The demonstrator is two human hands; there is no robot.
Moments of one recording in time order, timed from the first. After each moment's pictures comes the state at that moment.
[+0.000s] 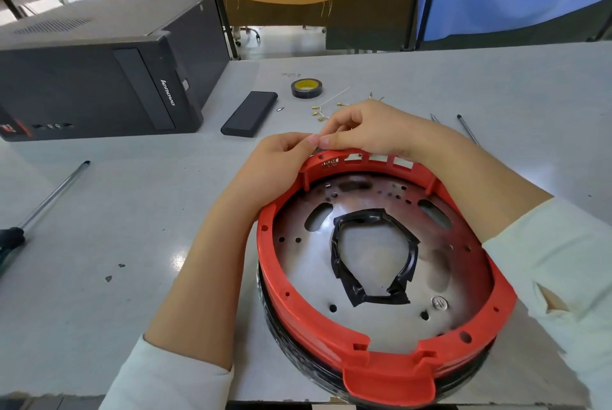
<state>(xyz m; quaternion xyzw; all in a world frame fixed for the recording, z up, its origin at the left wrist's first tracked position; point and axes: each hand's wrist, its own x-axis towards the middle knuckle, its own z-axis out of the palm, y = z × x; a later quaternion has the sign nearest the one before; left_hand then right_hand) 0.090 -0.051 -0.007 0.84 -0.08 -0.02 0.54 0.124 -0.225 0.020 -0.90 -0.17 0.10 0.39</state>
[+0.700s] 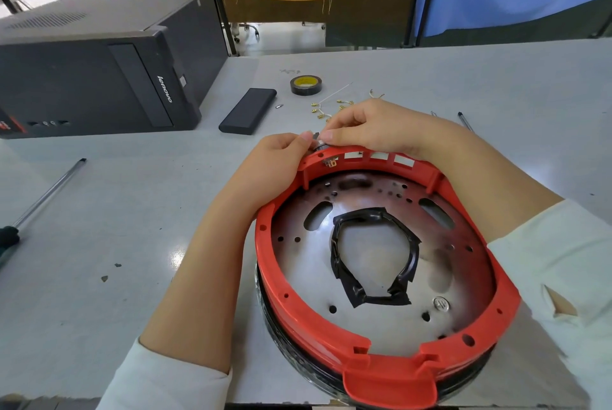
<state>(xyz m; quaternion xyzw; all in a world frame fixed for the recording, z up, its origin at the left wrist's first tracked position) 0.093 -0.052 -0.009 0.87 -0.04 -0.02 0.49 0.124 -0.230 0.020 -0.90 -0.17 0.11 0.38</state>
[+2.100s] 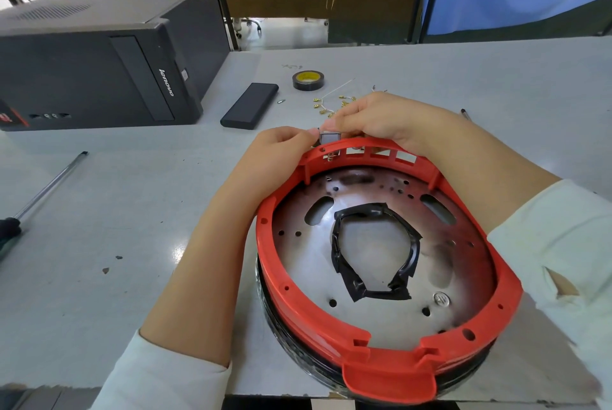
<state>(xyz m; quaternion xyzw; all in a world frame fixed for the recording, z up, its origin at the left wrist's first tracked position) 0.092 -0.052 -0.007 0.86 0.00 -0.03 0.52 0.135 -0.226 0.018 -0.89 -0.06 0.13 0.43</state>
